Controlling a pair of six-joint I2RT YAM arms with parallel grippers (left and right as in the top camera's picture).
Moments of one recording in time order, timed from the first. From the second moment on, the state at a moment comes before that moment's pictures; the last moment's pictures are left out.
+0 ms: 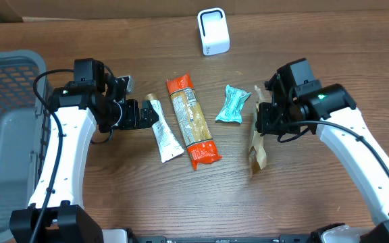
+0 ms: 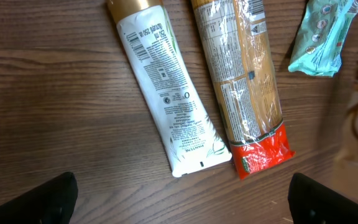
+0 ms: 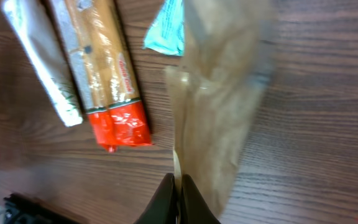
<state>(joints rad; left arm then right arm) 0.07 1.54 1.28 -1.08 0.35 0.00 0.32 1.51 1.26 -1.03 -0.32 0.36</state>
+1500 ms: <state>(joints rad) 0.07 1.54 1.28 -1.08 0.35 0.00 -0.13 1.71 0.78 -0.32 -0.71 0.21</state>
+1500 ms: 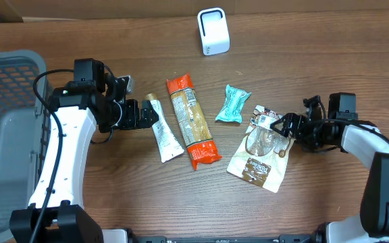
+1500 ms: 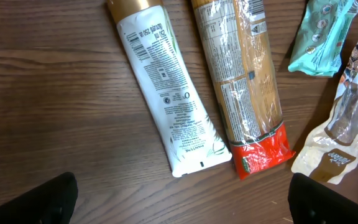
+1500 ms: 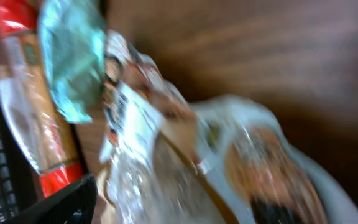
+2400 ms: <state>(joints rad) 0.07 1.54 1.28 -1.08 0.35 0.00 -0.13 1.79 0.89 -0.54 -1.04 0.20</state>
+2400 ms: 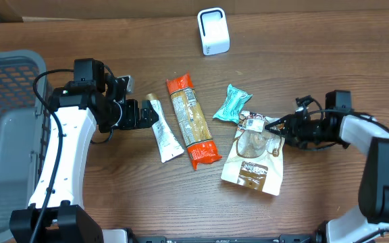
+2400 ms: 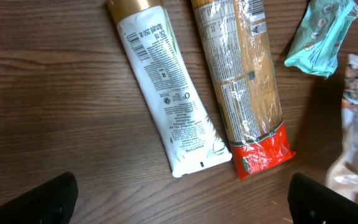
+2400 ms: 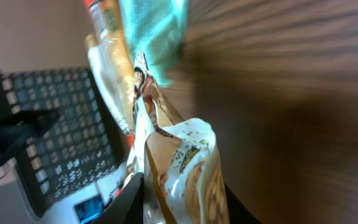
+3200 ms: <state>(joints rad) 0.07 1.54 1.28 -1.08 0.35 0.00 0.12 1.33 1.28 -0.99 -0.88 0.03</state>
